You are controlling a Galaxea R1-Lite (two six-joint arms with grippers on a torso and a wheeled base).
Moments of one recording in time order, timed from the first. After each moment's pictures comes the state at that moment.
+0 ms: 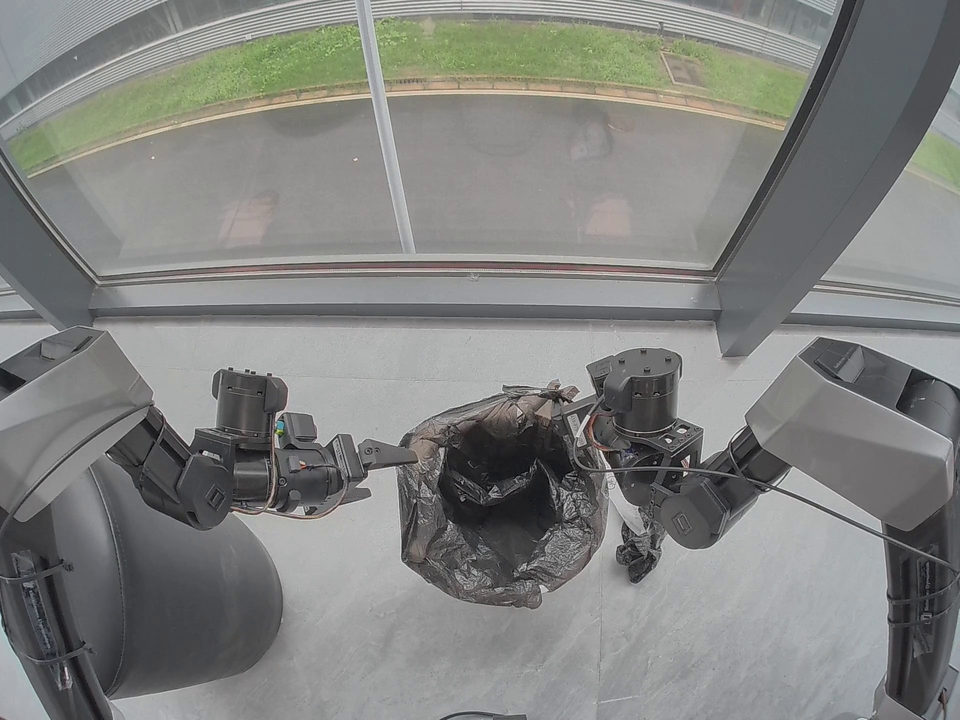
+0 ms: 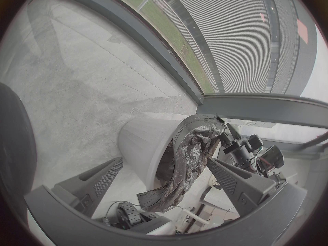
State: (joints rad) left arm -0.23 2.16 -0.91 -0.61 -0.59 -0.66; right arm 0.57 2.34 -1.13 -1.01 -0.52 -0.25
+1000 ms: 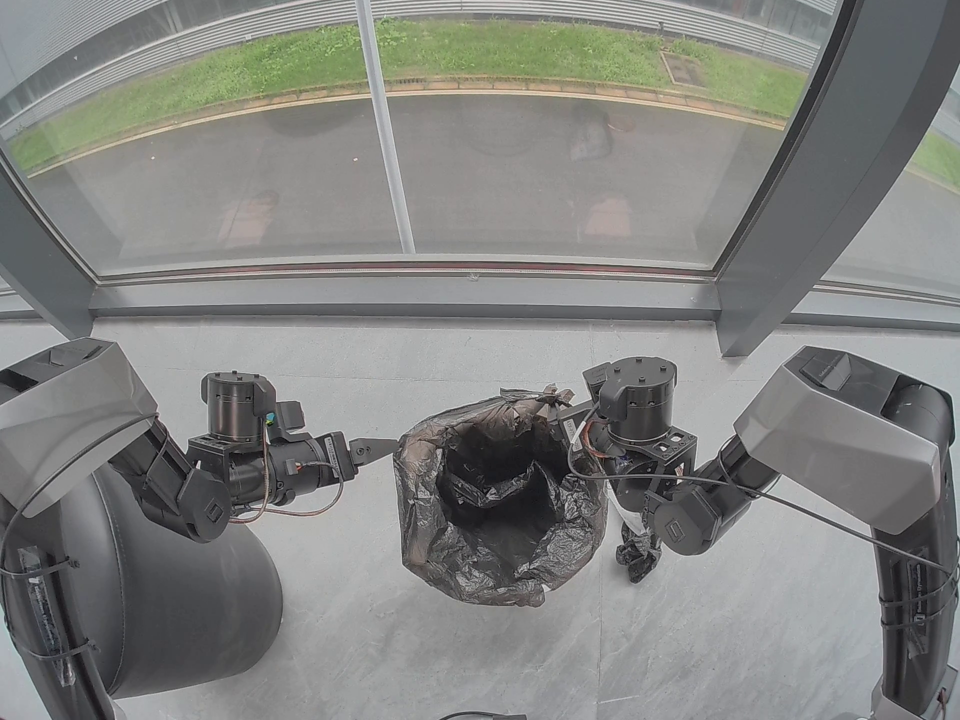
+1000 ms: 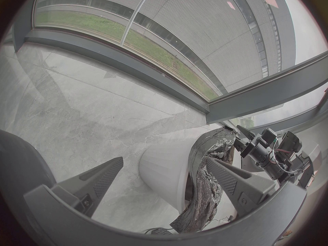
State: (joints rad) left arm -0.21 2.19 -0.85 -0.82 -0.41 -0.43; right arm 0.57 2.37 -1.13 -1.05 -0.53 -0.25
